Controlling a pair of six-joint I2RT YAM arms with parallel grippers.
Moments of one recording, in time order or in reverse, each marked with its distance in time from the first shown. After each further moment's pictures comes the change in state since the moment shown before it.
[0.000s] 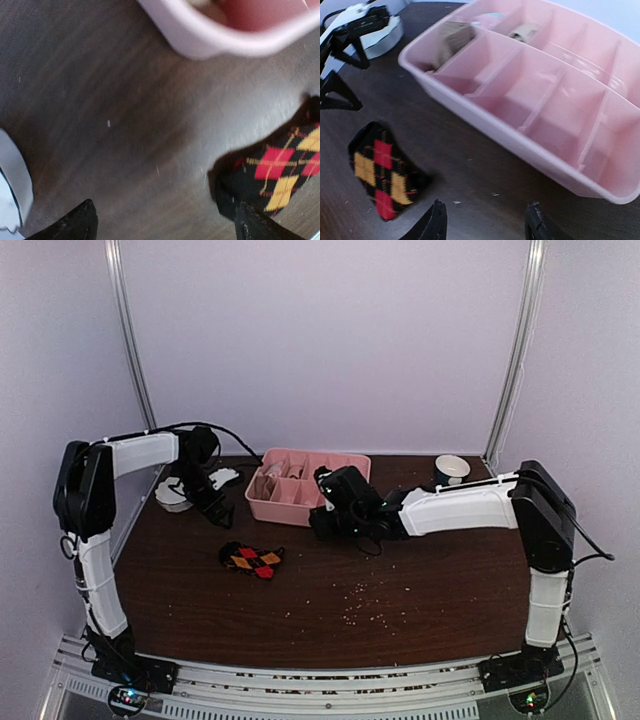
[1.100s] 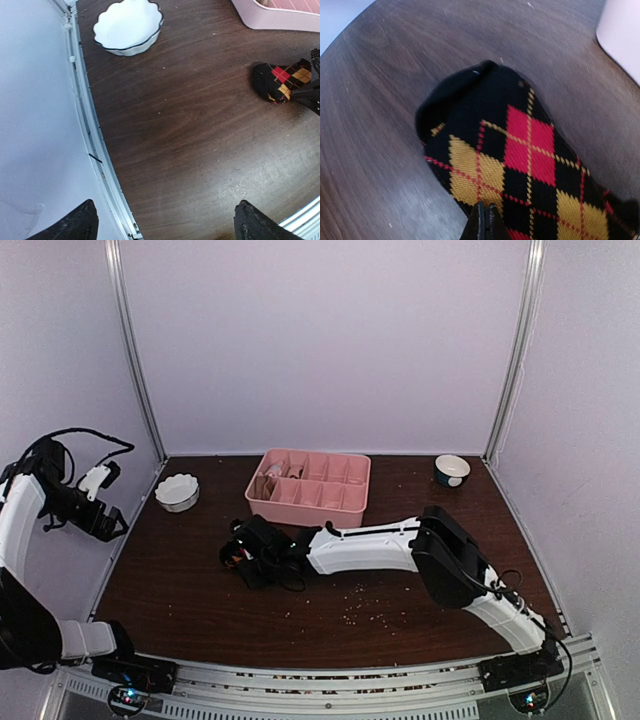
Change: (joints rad) left arm 0.696 -0.938 -0.495 -0.188 0.187 0.263; right arm 0.225 0.545 0.661 -0.228 -0.075 0.001
